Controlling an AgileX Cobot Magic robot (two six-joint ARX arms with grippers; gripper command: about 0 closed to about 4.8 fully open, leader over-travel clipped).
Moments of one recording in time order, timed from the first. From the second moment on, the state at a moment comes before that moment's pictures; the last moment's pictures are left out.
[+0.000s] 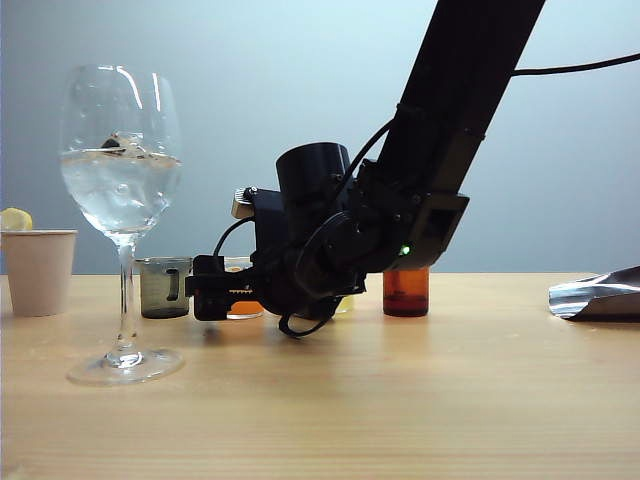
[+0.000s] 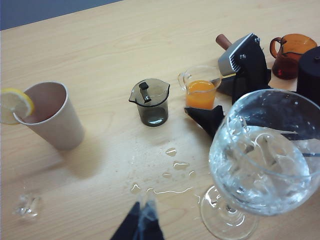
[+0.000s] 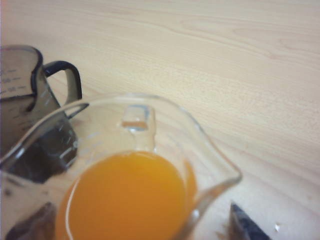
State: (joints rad) left arm -0.26 0.57 0.74 -0.60 0.05 0.15; right arm 0.72 2.31 1.28 0.77 0.11 0.12
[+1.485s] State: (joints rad) left arm -0.26 0.57 0.74 -0.61 0.04 0.18; right arm 0.73 2.30 1.38 0.64 0.09 0.12
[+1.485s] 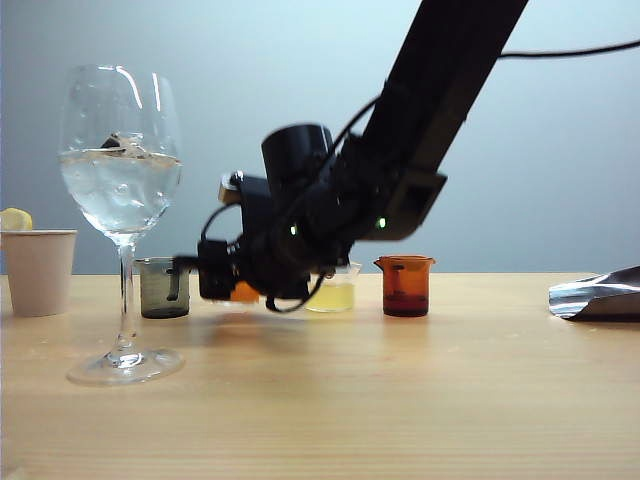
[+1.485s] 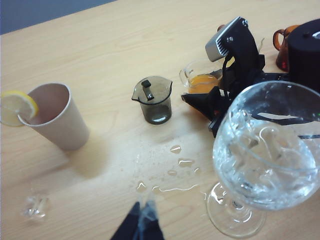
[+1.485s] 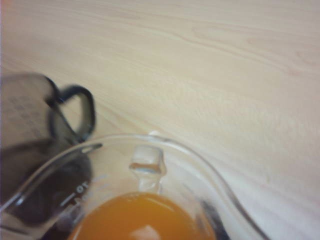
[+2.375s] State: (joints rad) left arm -0.26 0.52 0.74 -0.55 0.06 0.16; right arm 0.72 1.94 1.38 0.39 0.05 0.03
